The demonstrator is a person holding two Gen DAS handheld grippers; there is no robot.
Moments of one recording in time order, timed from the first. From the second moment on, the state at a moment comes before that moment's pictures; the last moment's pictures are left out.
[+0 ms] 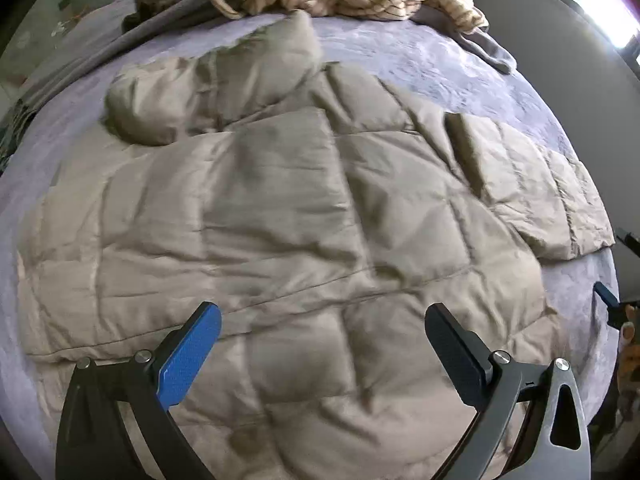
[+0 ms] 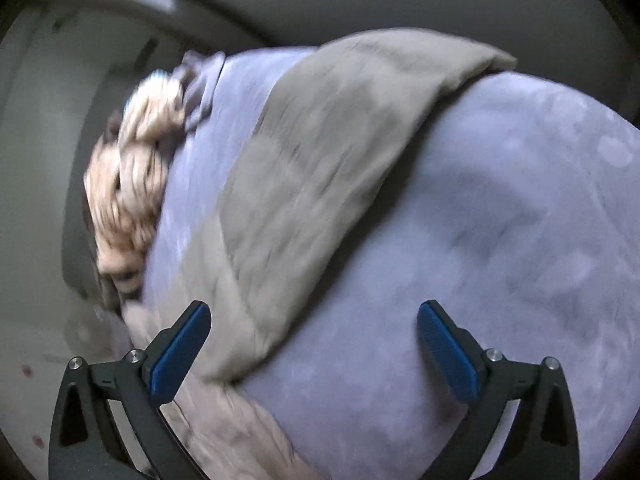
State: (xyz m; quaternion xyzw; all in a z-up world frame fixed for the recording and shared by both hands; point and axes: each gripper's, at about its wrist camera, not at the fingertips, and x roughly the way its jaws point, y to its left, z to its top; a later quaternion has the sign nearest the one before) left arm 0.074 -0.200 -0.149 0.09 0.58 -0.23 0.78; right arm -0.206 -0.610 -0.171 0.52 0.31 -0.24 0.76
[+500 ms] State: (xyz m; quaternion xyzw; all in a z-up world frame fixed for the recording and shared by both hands) left arm 0.066 -0.267 -0.144 0.11 0.57 -0.23 0.78; right arm -0.183 -0.708 -0.190 0.66 0.20 -0.20 0.70
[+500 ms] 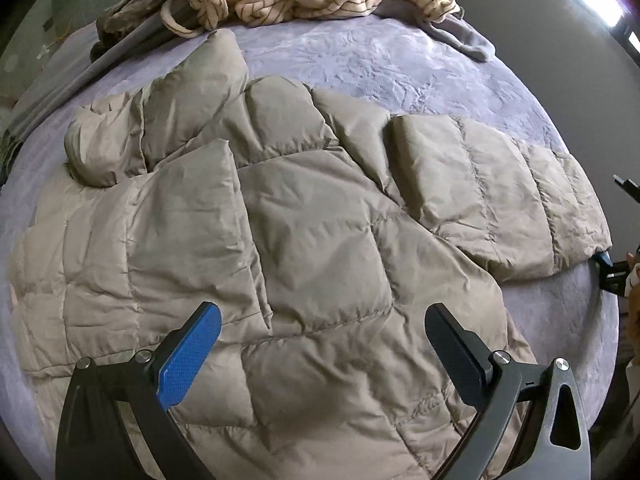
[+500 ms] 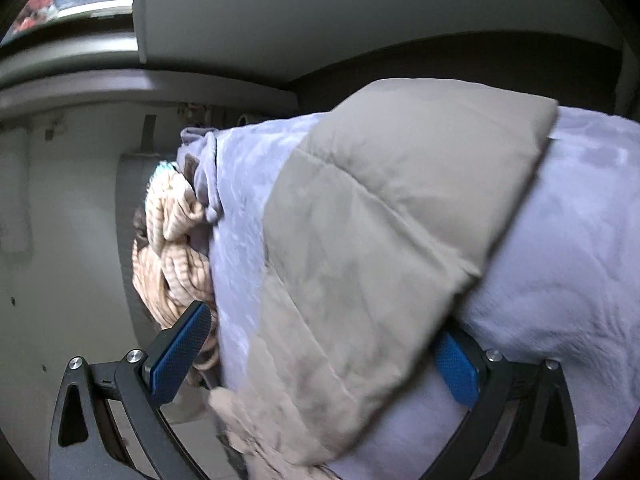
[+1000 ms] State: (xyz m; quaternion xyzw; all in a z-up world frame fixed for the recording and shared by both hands) left arm 0.073 -0.243 -0.142 0.12 0.57 -0.17 0.79; right arm -0.151 -0.700 -0.162 0.63 0.22 -0.15 0.73
